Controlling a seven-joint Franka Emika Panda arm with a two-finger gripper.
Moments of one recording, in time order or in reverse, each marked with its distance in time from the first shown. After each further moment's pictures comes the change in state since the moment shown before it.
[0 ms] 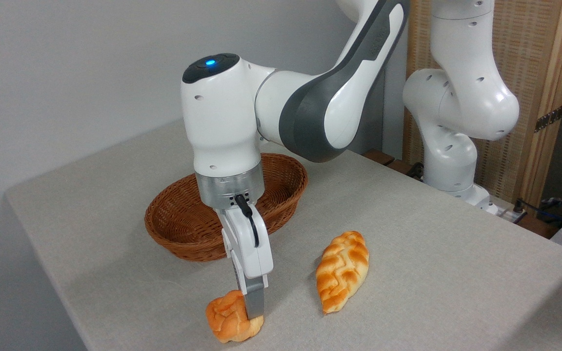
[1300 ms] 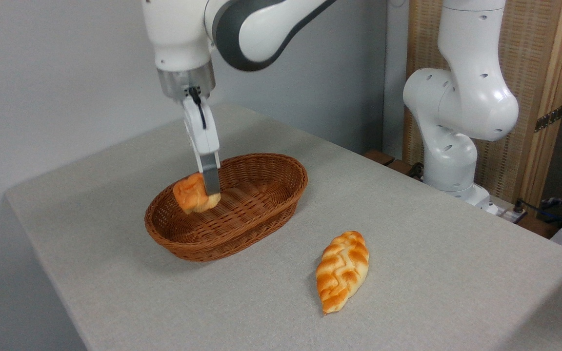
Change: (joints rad) arm -0.030 -0.152 -0.353 0.014 -0.153 -0.229 -0.292
